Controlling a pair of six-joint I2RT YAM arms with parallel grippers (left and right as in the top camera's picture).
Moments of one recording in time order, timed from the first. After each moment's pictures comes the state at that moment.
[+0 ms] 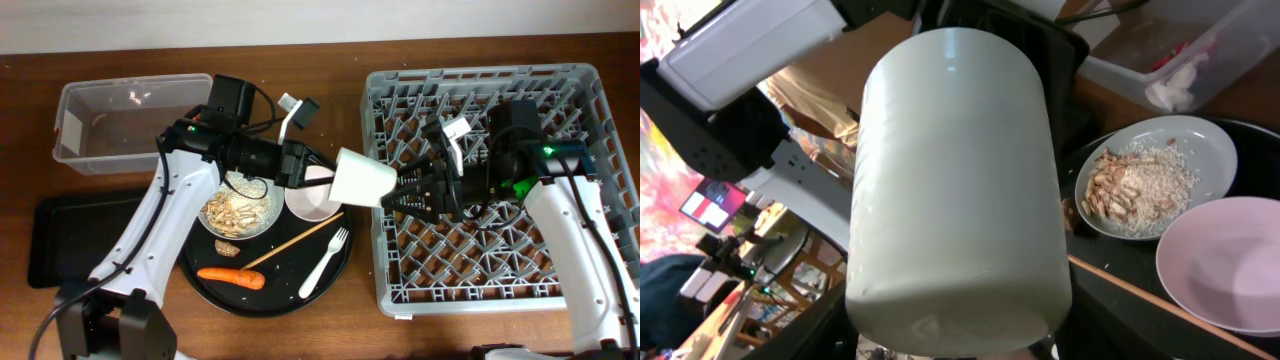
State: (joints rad) left arm -0.29 1.69 1.45 -0.89 1.33 0.00; right arm 0.02 1.44 1.30 -1.24 -1.38 -0.65
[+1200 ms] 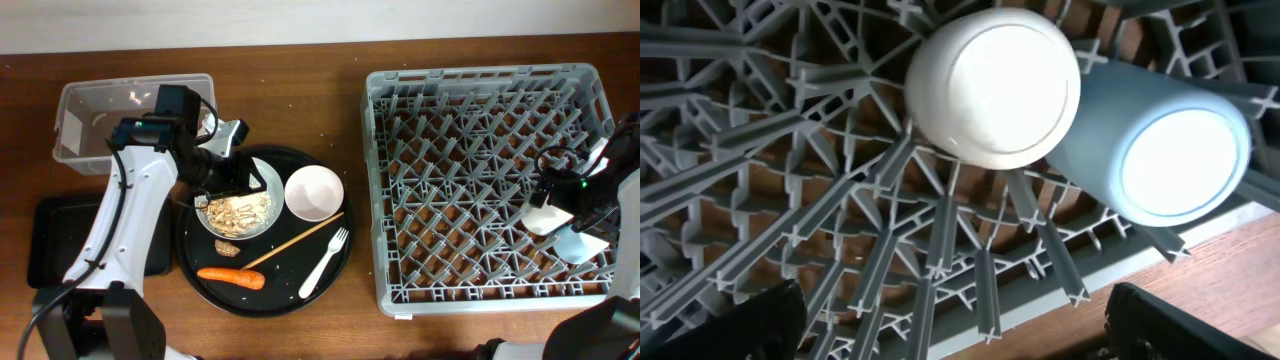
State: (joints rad) left arm -0.08 1.69 1.45 -1.19 0.53 0.00; right arm -0.51 1.56 1.39 -1.31 -0.02 0.05
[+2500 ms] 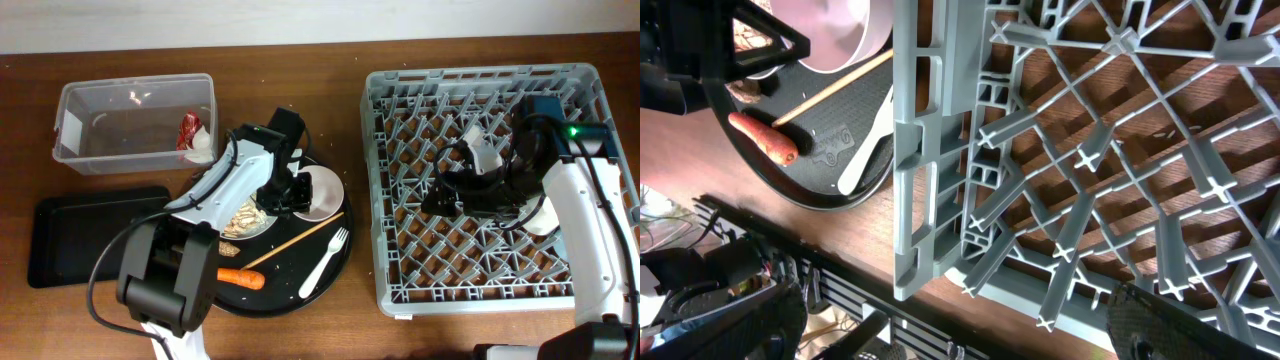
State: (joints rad) left arm -0.42 1.97 1.44 -1.03 0.25 -0.39; right arm -0.09 1.52 1.40 -1.44 -0.51 -0.16
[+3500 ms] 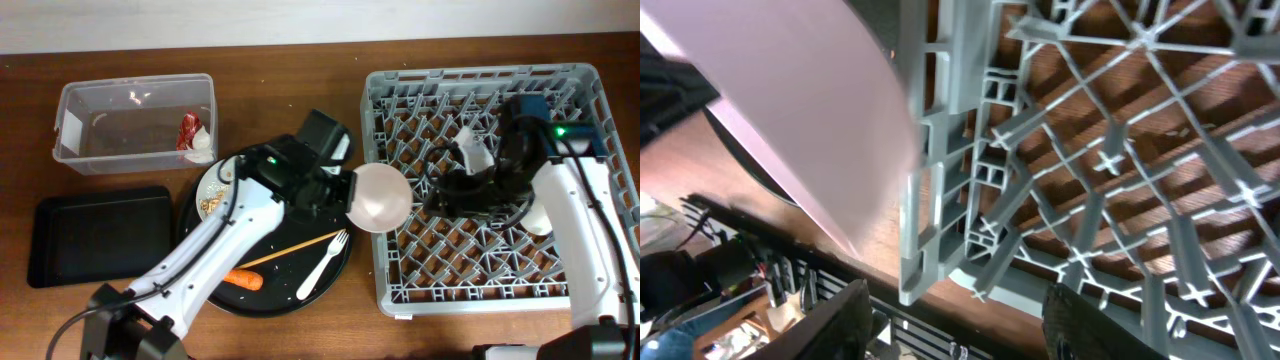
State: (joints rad) left arm -0.65 1.67 1.44 -0.86 0.23 -0.41; right arm -0.01 1.52 1.40 -1.42 -0.48 -0.09
